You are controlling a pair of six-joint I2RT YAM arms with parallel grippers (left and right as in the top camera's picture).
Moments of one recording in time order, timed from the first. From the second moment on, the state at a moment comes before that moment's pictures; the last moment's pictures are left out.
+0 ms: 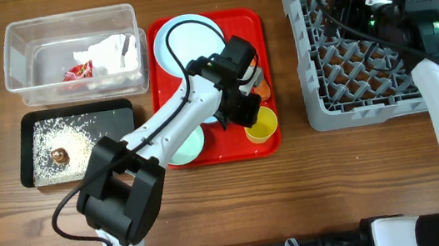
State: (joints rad) left arm -0.66 1.97 1.51 -0.90 0.27 -0.21; right arm -0.01 1.51 1.53 -0.87 -0.10 0.20
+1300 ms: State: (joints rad) left arm -0.15 1.83 1.53 -0.33 1.31 -0.31; right arm 0.01 1.77 1.53 -0.46 -1.45 -0.09
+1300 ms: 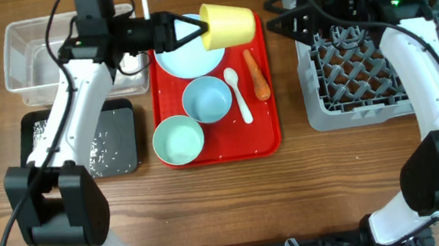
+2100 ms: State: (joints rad) left arm -0.20 1.83 1.53 -0.17 1.30 -0.38; right arm 0.09 1.77 1.51 -0.39 -1.46 -0.10
